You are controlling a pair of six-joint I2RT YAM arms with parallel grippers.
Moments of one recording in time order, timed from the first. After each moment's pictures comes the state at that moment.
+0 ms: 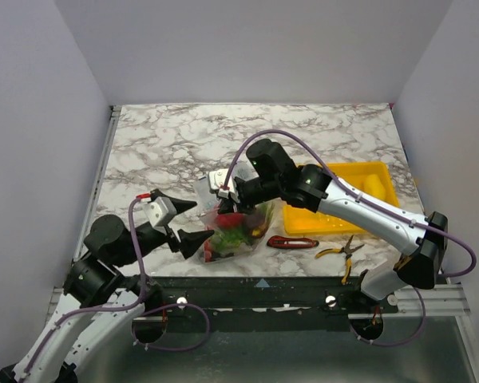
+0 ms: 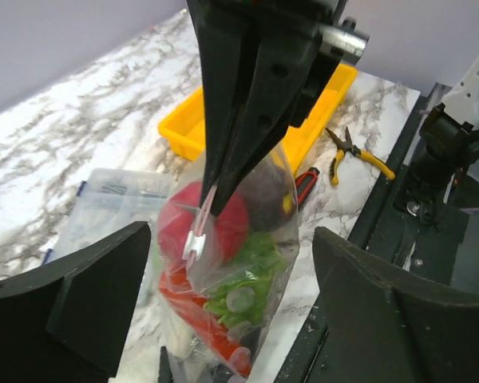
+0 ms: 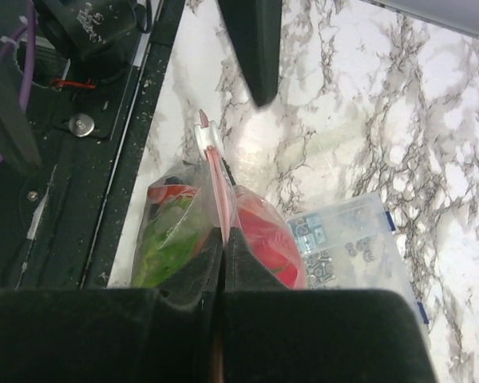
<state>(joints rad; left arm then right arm) -0.62 0.36 0.71 -0.40 0.41 -0.02 1.00 1.52 1.48 -0.54 -0.57 -0.61</state>
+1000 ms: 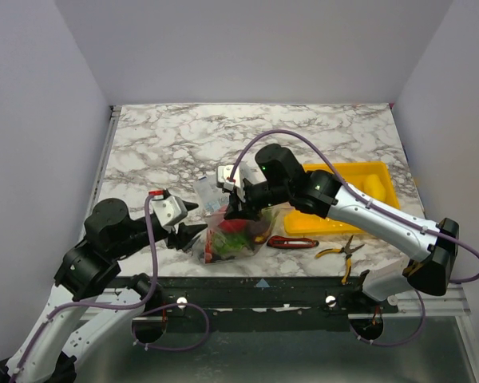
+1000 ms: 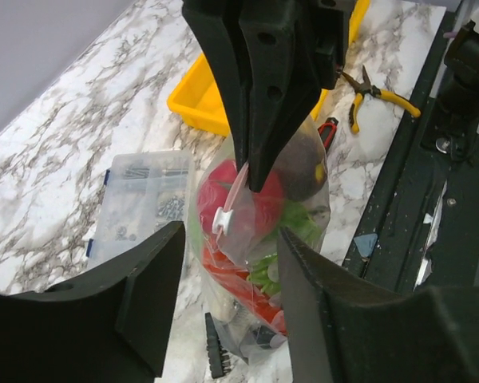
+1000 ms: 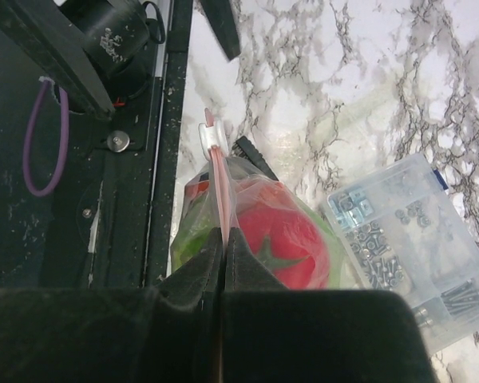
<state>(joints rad) -0.62 0.50 0.96 -0.65 0.43 0.21 1.00 1.44 1.39 -0.52 -0.53 -0.37</state>
